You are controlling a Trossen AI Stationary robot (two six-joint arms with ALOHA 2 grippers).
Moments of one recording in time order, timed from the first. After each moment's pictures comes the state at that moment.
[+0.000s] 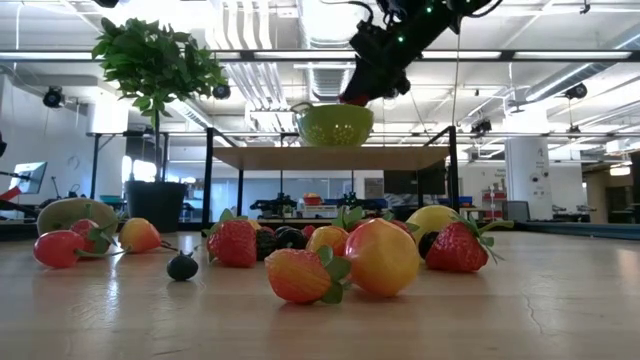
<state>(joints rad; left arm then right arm) 0.00 0.40 0.78 -0.40 0.00 -0.01 -0.43 1.56 1.36 -0.39 0.08 0.02</state>
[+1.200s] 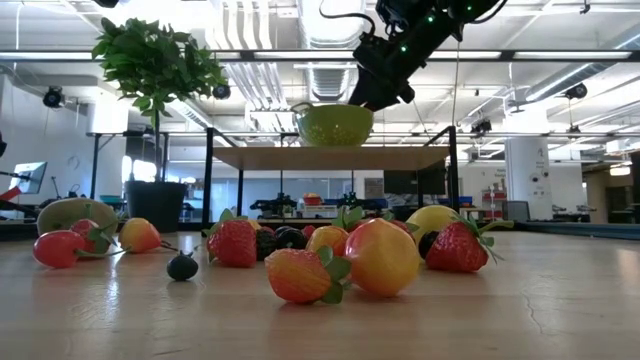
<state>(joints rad) 0.00 0.40 0.78 -0.40 0.00 -0.01 -0.46 1.56 1.32 -0.39 0.08 0.02</state>
